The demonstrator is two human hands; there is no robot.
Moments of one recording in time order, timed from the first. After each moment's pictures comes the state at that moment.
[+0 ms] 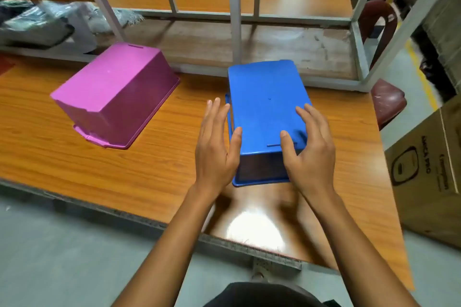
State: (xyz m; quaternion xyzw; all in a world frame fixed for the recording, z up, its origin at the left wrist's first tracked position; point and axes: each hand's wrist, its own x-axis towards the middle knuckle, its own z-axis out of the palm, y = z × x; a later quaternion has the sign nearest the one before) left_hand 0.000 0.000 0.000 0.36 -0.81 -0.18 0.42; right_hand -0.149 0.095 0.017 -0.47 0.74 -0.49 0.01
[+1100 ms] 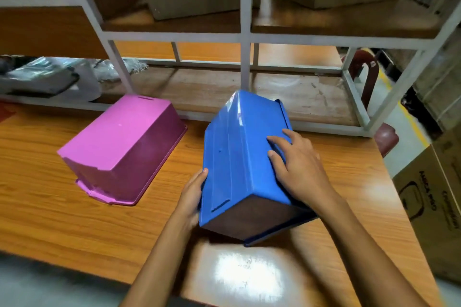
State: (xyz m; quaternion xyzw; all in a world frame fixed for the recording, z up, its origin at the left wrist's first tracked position) left_hand 0.057 -0.118 -0.046 0.45 -0.36 -0.75 0.32; right_hand -0.141 0.003 0.074 -0.53 0.82 -0.21 0.09
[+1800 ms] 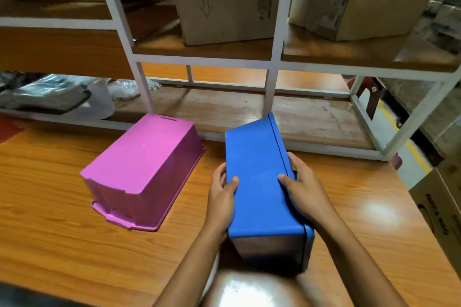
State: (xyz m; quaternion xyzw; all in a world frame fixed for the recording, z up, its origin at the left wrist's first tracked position) left_hand 0.067 -0.132 0.016 0.43 -0.57 -0.58 0.39; right_hand -0.076 -0.046 0.073 -0.42 0.74 -0.46 0.26
